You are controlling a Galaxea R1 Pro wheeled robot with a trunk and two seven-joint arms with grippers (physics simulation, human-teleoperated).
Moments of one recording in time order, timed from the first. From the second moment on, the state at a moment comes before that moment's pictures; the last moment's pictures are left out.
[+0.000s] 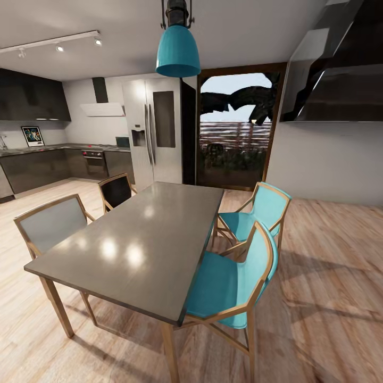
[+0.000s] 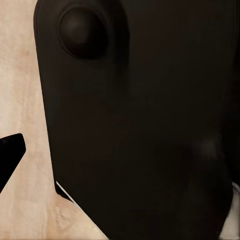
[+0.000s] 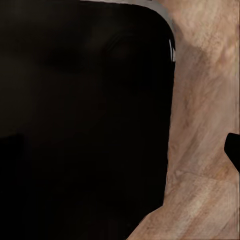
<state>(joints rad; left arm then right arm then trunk) 0.03 -0.03 0.00 -0.03 0.00 -0.01 -0.01 -0.02 0.00 0.00 0.00 0.00 0.00 0.00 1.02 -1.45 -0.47</state>
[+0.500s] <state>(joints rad) 0.08 -0.01 0.01 -0.68 0.00 -0.02 0.00 -0.10 -0.07 0.00 -0.44 0.00 -0.09 0.00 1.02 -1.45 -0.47</state>
